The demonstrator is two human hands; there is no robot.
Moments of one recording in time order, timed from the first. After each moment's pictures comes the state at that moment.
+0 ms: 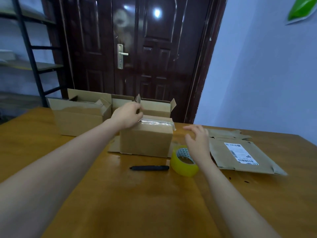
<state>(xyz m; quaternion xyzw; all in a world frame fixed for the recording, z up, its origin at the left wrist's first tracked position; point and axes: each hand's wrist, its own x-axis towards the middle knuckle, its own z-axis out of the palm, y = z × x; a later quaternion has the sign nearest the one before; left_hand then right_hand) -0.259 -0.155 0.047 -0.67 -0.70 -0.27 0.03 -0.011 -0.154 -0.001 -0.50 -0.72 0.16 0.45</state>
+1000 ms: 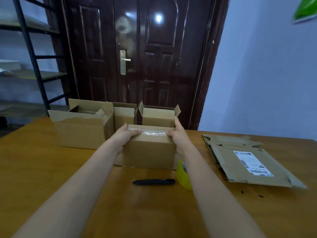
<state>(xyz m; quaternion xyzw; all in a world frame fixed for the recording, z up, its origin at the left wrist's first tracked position) -0.265 -0.159 0.011 -0.37 -0.69 -0.50 -0.38 -0.089 -0.086 0.007 -0.42 -0.63 0.53 0.39</state>
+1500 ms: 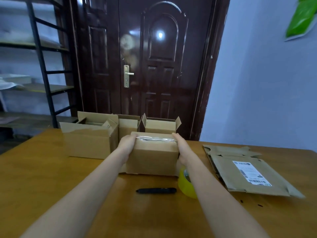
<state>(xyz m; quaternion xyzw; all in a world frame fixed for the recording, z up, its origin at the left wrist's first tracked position) -0.254 -0.172 0.025 -0.33 -0.67 -0.55 -0.37 -0.081 -0.109 0.025 -0.43 -0.49 0.66 0.38</state>
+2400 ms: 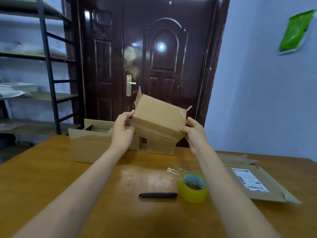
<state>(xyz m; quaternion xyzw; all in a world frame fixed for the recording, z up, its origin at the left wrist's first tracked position) -0.267 -0.205 0.079 -0.52 -0.54 -0.66 -0.07 -0.058 -0.121 0.094 -0.39 -0.58 0.50 0.52</state>
